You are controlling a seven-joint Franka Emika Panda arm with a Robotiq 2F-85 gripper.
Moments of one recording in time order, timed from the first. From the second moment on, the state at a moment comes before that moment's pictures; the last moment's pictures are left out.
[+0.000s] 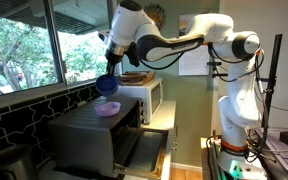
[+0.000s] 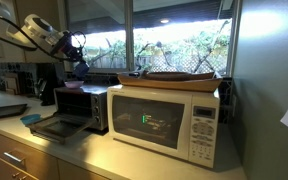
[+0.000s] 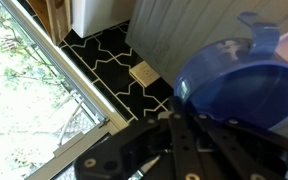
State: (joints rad) arm 0.25 -0.05 0.31 -1.65 -0.79 1.96 0.11
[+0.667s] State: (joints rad) arm 0.27 -0.05 0.32 -1.65 -0.82 1.96 0.06
